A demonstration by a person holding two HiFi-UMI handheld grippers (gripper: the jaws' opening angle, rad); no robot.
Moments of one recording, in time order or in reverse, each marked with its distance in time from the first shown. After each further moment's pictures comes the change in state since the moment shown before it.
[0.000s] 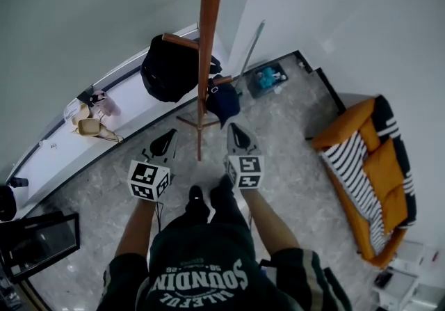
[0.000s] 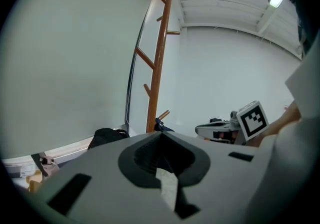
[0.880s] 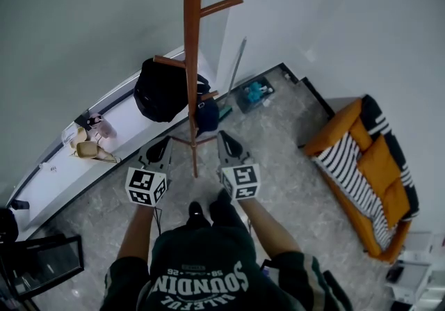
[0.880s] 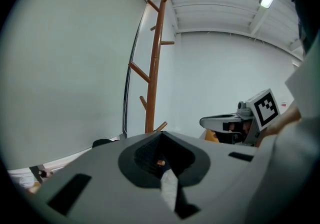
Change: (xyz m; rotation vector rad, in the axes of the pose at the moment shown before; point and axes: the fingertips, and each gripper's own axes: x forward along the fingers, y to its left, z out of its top) left arm 0.001 -0.002 0.037 0.053 -0.069 -0.020; right arm -0.032 0.026 0.078 -0.028 -0.147 0.070
